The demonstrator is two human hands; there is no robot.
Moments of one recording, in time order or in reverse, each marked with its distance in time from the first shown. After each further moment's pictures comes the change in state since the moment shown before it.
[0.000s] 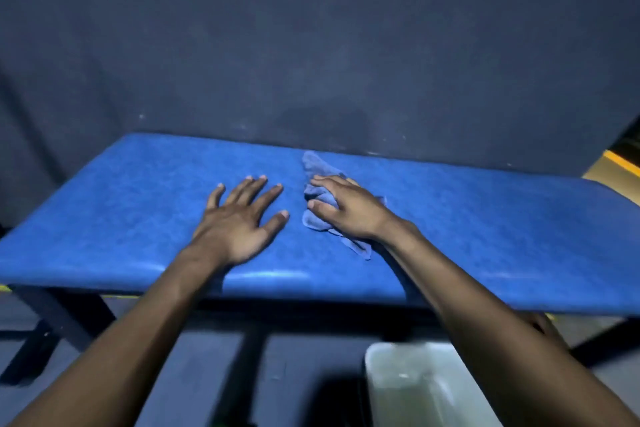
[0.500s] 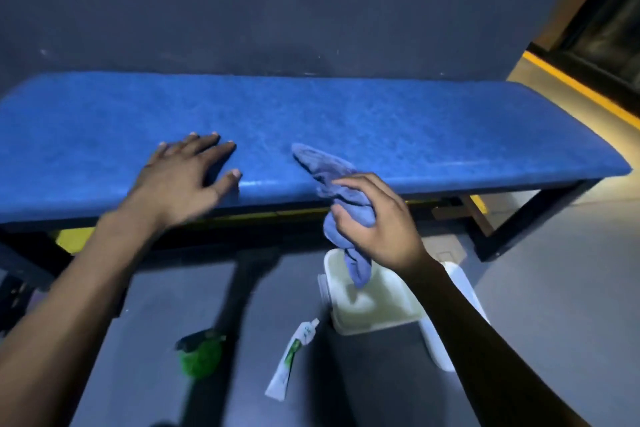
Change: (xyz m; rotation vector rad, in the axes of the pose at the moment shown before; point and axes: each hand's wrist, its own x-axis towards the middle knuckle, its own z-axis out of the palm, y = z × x) left_hand -0.076 0.040 -0.023 -0.023 -0.021 0.186; right_hand -0.234 -0.010 0.021 0.265 0.515 0.156
